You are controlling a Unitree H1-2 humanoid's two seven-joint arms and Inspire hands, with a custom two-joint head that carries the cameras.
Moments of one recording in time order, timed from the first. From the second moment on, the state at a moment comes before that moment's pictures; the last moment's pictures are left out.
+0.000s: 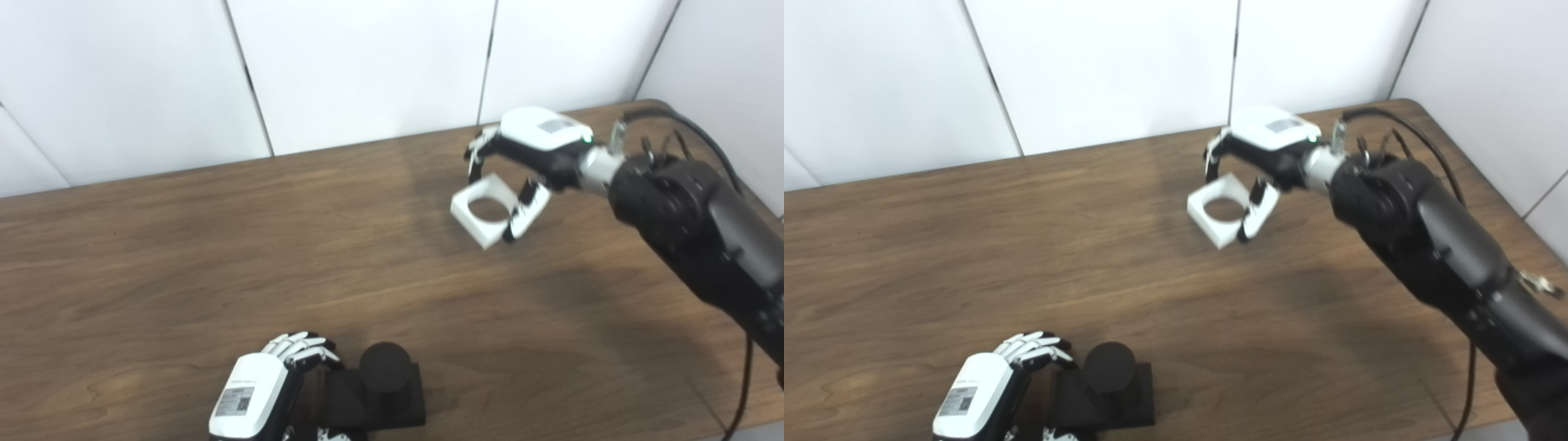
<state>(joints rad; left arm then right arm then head) 0.26 0.25 -0.37 -0.39 0.92 -0.05 -0.15 -0.38 -0.74 0.24 -0.54 -0.61 0.36 0.74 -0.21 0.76</state>
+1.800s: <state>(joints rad) 0.22 0.18 -0.40 -0.38 0.97 0.00 -0.18 -0.25 -0.45 0.35 -0.72 -0.65 0.22 0.83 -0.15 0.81</state>
